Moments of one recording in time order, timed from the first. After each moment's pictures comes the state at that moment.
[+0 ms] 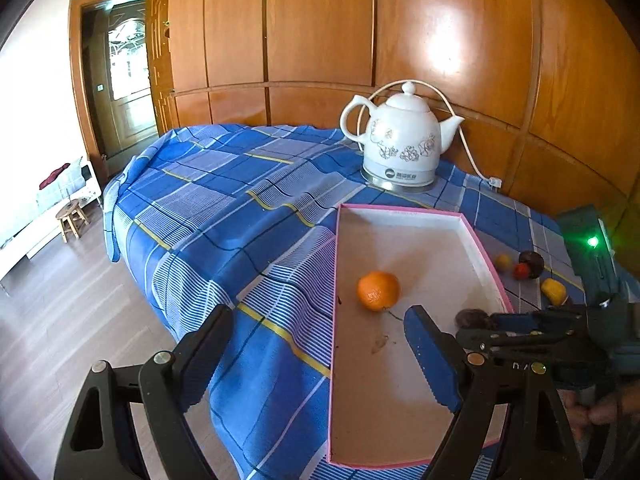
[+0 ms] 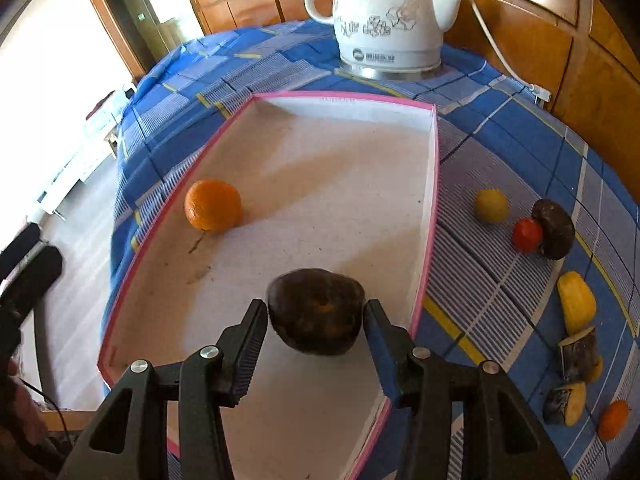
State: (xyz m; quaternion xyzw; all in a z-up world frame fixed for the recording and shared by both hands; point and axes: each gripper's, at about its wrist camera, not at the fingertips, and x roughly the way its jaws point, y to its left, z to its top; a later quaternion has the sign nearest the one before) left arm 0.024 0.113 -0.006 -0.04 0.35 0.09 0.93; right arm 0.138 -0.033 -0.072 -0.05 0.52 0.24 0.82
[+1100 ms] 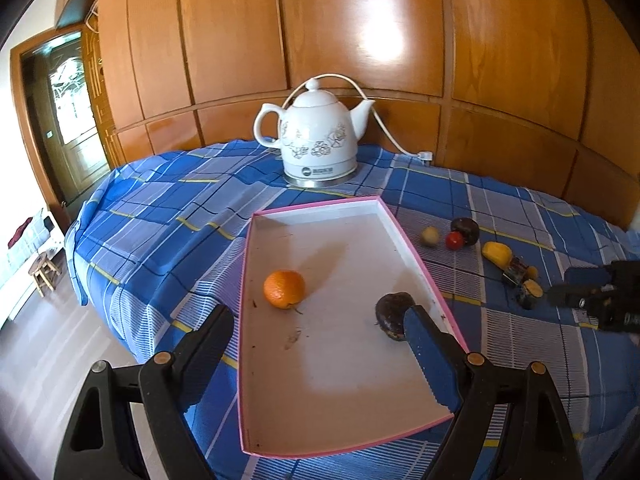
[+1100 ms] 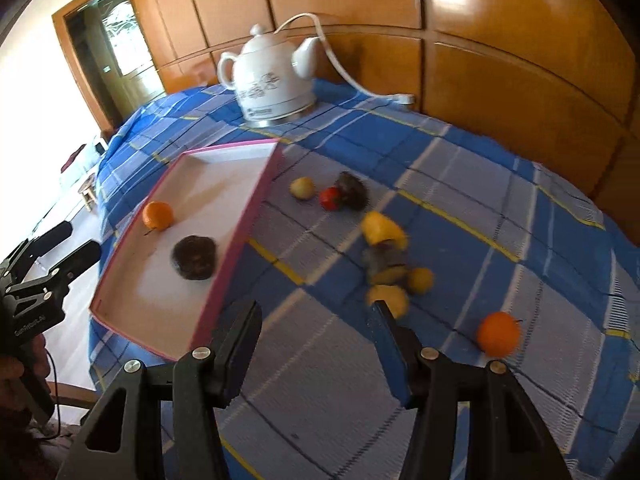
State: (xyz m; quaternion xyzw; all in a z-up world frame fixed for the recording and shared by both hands) left arm 0.021 0.036 0.003 0.03 0.34 0.00 0.94; right arm 0.072 -0.195 -0.014 -0.01 0.47 0.16 0.87
